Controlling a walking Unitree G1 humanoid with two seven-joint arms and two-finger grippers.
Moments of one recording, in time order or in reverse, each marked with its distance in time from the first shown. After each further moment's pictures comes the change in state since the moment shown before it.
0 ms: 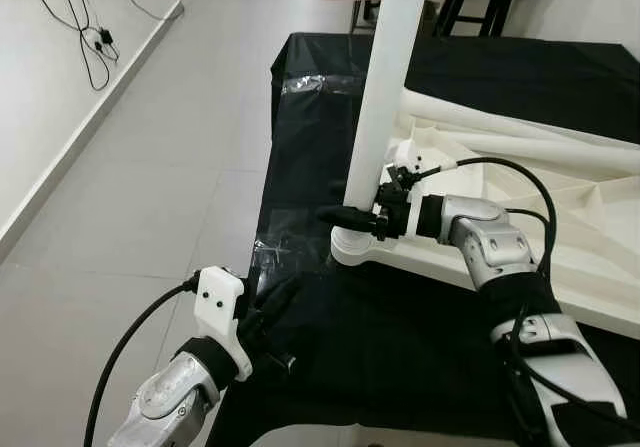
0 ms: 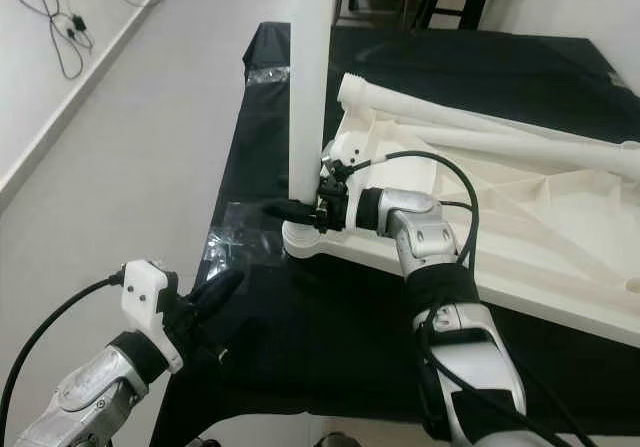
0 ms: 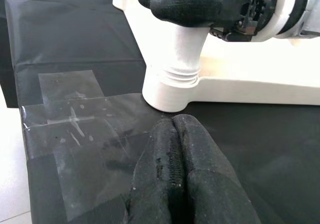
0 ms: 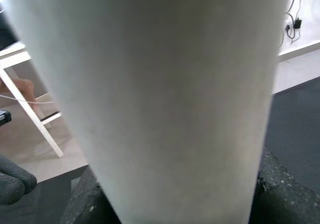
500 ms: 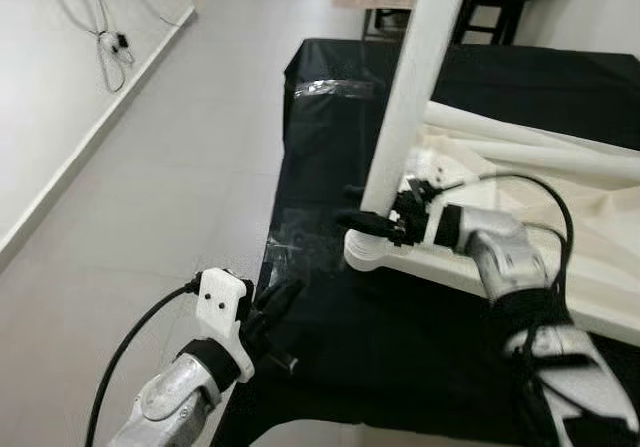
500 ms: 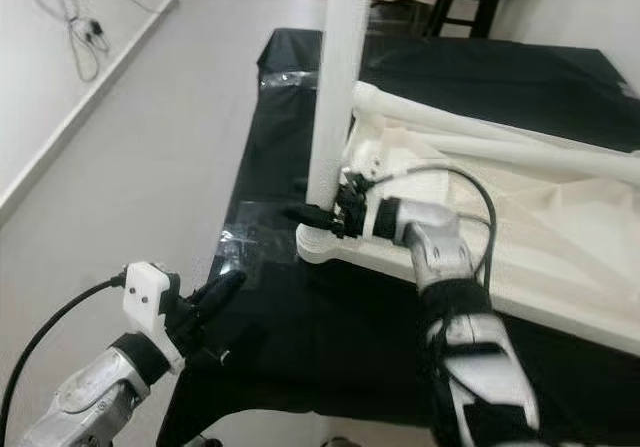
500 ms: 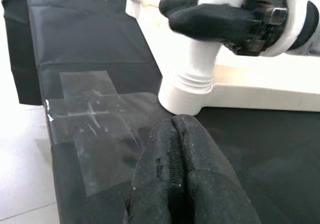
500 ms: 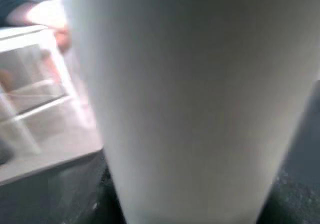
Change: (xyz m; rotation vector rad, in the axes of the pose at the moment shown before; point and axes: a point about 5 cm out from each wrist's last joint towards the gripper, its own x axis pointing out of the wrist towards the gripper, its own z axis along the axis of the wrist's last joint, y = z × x) left arm -0.002 0.001 0.000 0.000 0.003 0.008; right arm -0.008 0.017 -0.032 -0.011 -0.085 -0.363
